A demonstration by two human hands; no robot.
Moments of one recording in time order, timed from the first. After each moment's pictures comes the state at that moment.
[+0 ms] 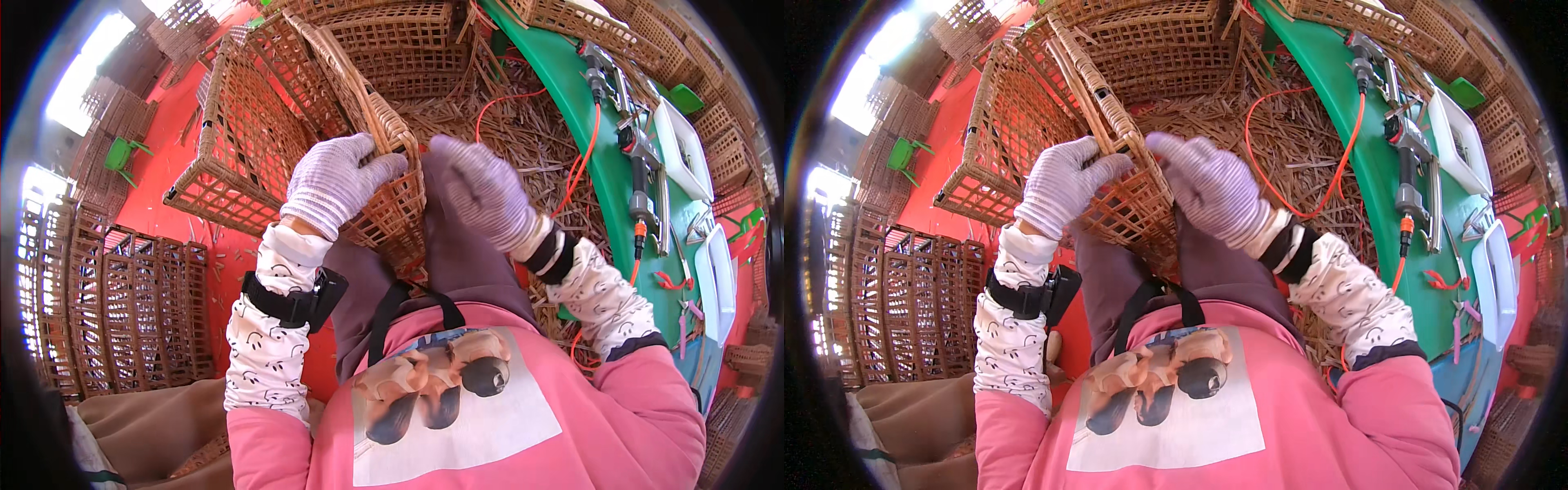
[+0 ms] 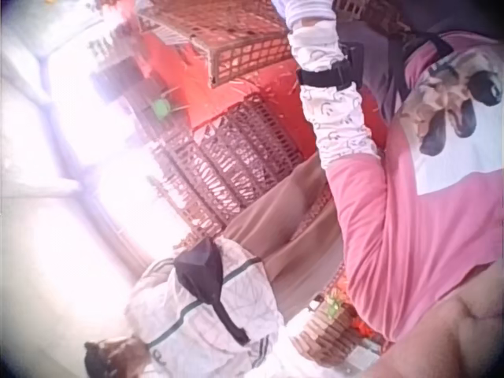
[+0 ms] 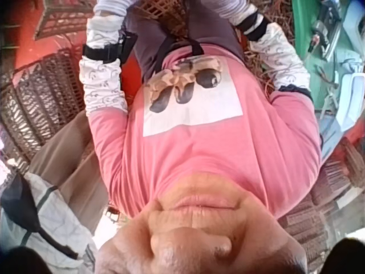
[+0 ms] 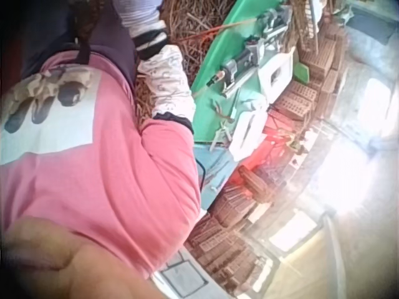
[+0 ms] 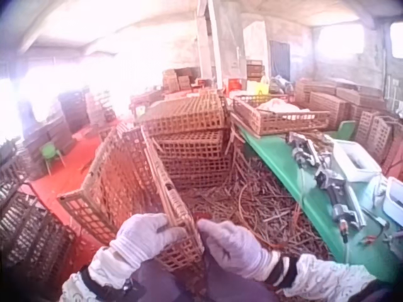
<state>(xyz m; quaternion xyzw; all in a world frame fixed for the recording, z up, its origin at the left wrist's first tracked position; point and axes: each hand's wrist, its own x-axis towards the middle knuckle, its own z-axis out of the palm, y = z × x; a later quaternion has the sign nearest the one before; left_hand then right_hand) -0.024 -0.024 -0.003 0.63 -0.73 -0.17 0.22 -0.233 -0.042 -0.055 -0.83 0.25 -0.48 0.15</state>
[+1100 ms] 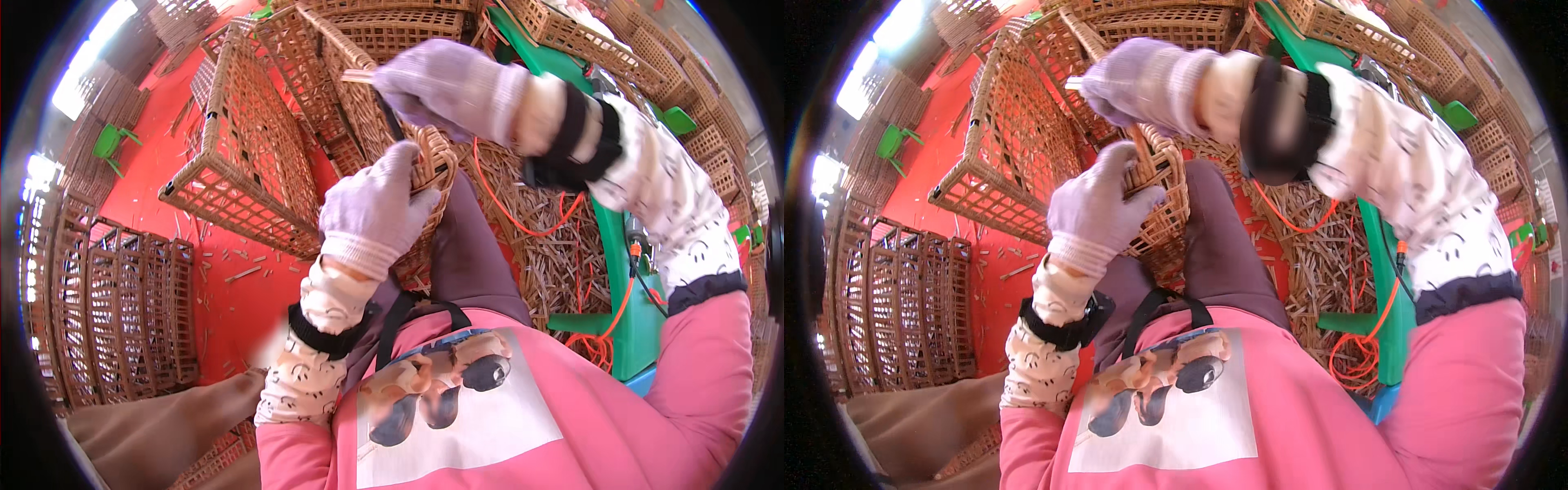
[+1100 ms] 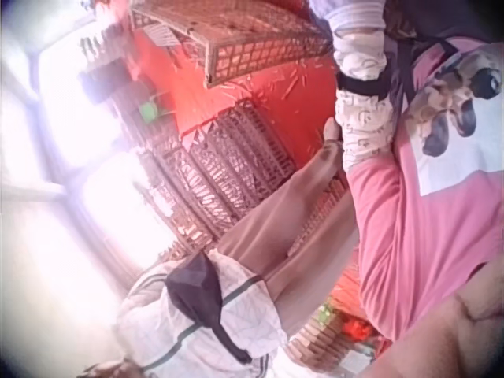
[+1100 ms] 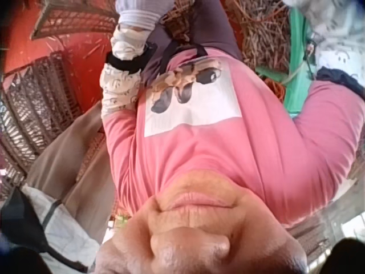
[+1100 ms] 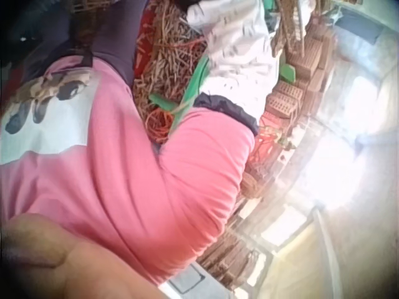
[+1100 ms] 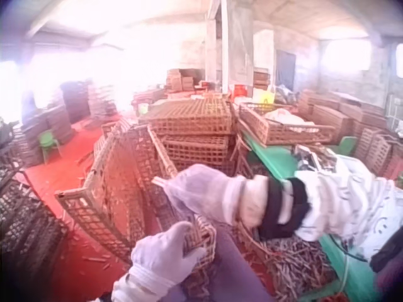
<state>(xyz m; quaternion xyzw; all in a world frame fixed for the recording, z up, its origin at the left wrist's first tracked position) -0.036 0.001 -0.006 0.64 -0.71 -0.01 0.30 -0.150 -0.107 0.086 -0.94 0.20 -0.09 0.25</state>
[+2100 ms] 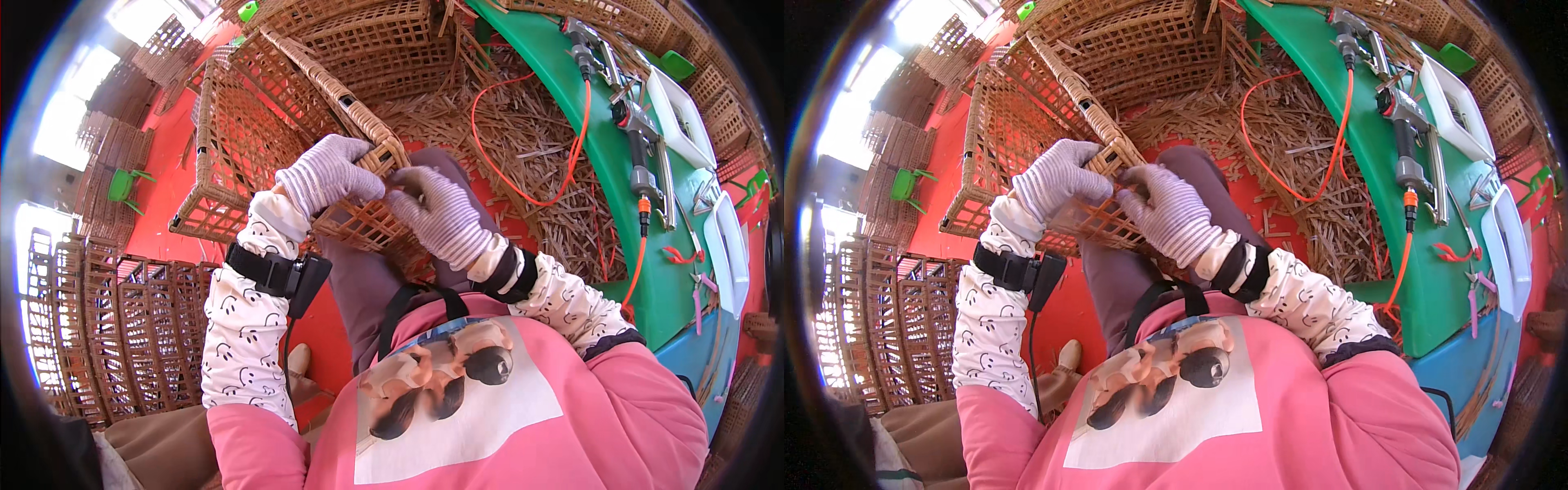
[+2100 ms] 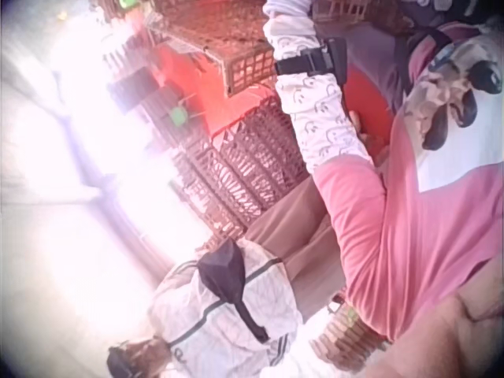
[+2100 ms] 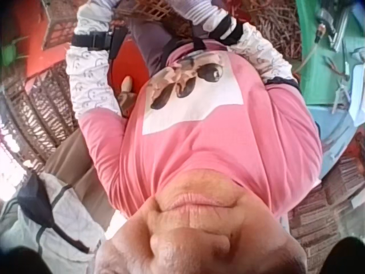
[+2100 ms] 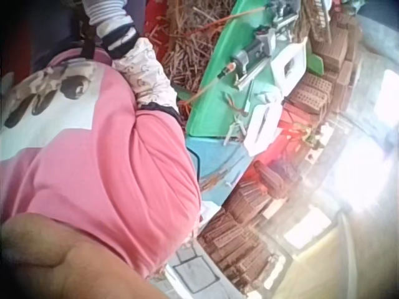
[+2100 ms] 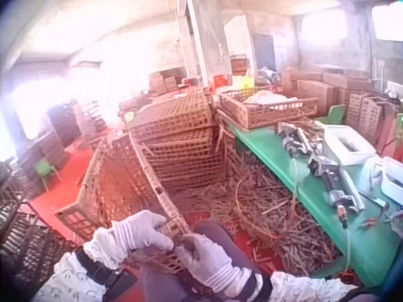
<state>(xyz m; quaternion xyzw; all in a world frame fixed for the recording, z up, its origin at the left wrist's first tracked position) -0.014 -0.056 0.014 0.55 -0.67 -0.48 0.13 -0.182 -0.013 -0.075 -0.68 0.40 -0.46 0.40</state>
